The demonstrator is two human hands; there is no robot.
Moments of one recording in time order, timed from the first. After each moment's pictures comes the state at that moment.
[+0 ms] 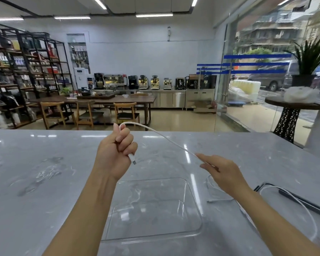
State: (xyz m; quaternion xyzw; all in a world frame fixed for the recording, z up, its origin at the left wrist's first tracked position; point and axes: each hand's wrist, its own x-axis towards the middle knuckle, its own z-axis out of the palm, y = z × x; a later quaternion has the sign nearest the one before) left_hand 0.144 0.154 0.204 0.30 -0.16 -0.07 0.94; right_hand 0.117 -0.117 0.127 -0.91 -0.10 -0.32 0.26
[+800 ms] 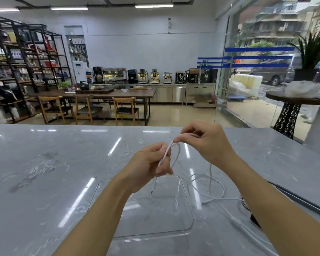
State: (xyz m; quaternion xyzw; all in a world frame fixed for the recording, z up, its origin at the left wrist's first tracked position) left_hand 0.129 0.096 0.176 0.60 -0.28 -0.18 0.72; right_hand 0.114 -0.080 0.212 -0.82 -0.26 -0.35 0.37
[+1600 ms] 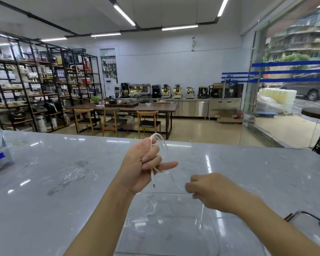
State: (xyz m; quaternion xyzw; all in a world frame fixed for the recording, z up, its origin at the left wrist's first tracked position) left_hand 0.137 0.149 0.203 0.41 -0.26 -0.13 0.87; right_hand 0.122 -0.055 0.173 -0.94 -0.32 -0.11 -0.06
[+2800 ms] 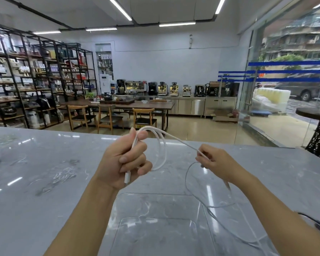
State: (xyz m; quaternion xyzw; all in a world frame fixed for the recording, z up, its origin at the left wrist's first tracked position) left_hand 0.153 0.166 0.212 0.25 -0.43 -0.31 0.81; right_hand 0.177 -0.092 0.188 -0.92 -0.17 -0.13 0.33
